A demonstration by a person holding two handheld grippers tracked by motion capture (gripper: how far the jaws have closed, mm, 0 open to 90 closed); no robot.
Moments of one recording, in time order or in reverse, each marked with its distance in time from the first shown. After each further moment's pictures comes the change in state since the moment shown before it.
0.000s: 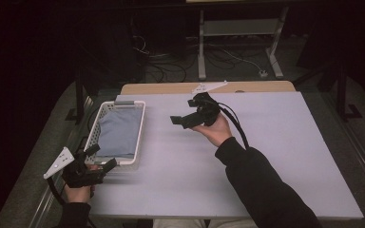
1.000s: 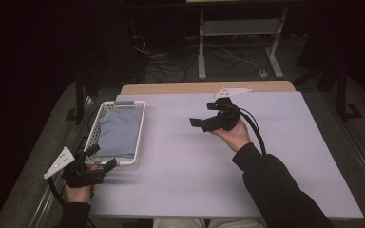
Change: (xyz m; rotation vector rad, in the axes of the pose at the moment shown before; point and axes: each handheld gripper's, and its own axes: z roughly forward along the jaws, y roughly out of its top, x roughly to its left) left arm 0.000 0.000 0.000 0.006 0.003 0.003; right arm -0.022 -0.029 -0.042 -0.038 -0.044 0.031
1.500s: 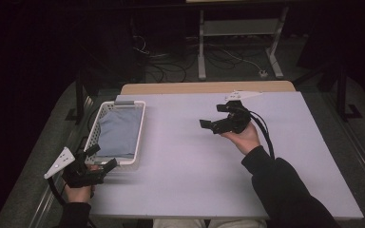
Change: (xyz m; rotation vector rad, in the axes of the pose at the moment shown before) left arm 0.000 0.000 0.000 0.002 0.001 0.001; right arm -0.012 -0.014 -0.021 -0.009 -0.035 0.016
